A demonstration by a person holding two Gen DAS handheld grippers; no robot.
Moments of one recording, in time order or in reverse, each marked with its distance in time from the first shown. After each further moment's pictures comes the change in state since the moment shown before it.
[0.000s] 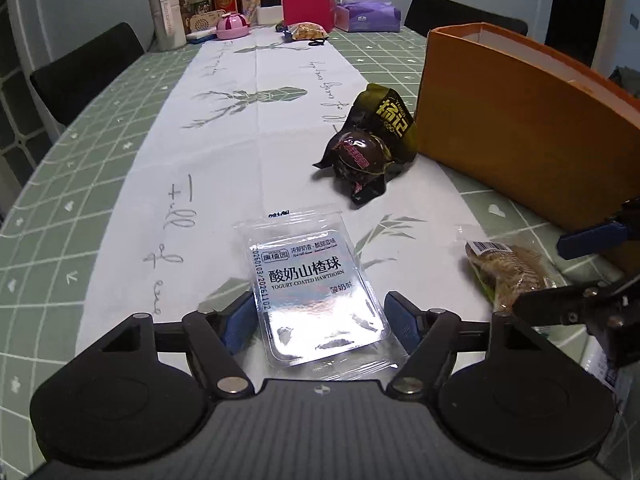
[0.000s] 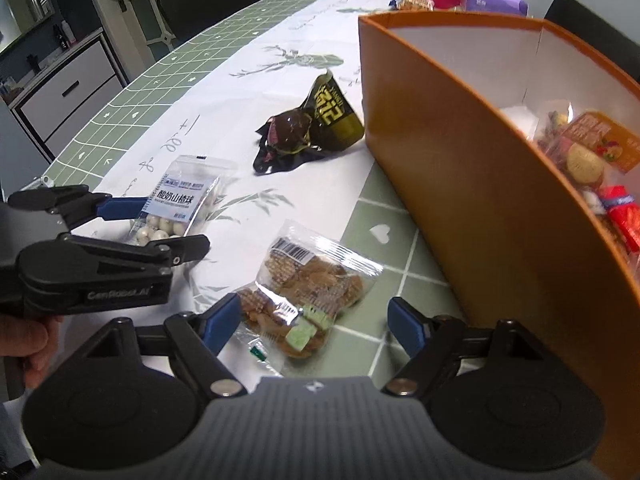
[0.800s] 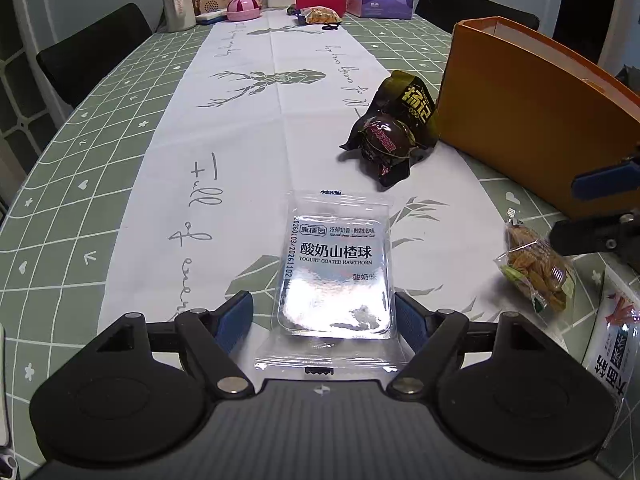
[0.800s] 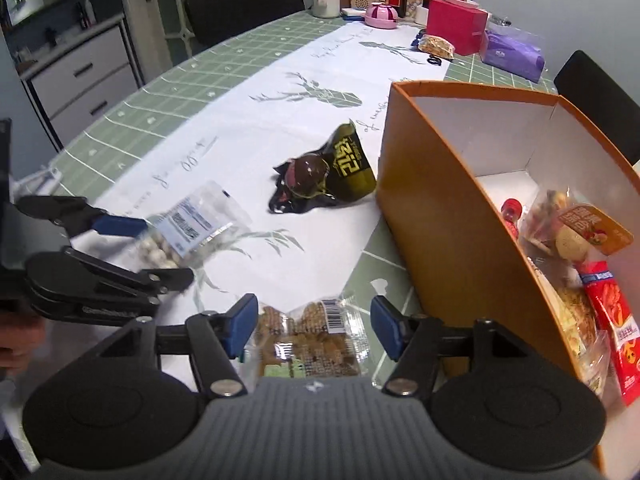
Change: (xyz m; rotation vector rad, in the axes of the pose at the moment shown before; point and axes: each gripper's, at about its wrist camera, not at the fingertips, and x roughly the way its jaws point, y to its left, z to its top) left arm -0.003 0.019 -0.001 -0.013 0.055 0.016; right arm -0.029 0.014 0.028 -0.186 -0.051 -0.046
